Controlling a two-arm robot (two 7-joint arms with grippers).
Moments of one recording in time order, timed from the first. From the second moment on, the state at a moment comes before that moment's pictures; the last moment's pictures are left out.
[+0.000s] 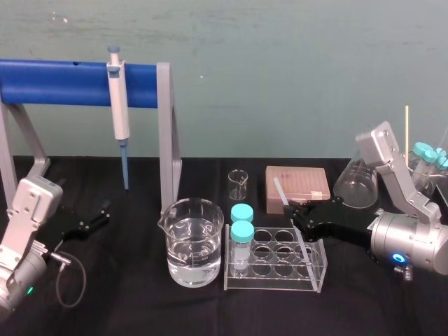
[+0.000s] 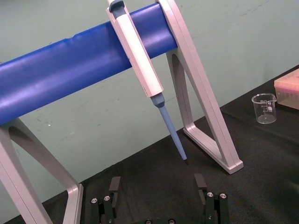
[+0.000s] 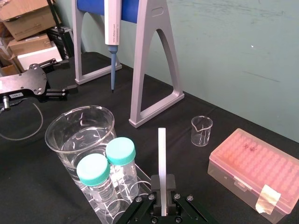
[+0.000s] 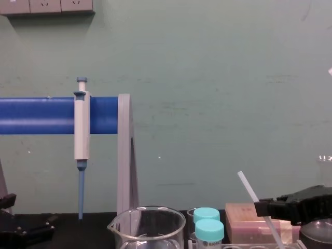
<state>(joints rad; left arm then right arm) -0.20 0.60 0.45 -1.41 -0.25 -0.12 0.03 0.37 0.62 -0.49 -1.54 0.57 0.35 0.45</state>
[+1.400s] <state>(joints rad) -0.20 0.60 0.45 -1.41 -0.25 -0.12 0.03 0.25 0.55 -0.26 -1.64 0.67 -0.09 0.53</state>
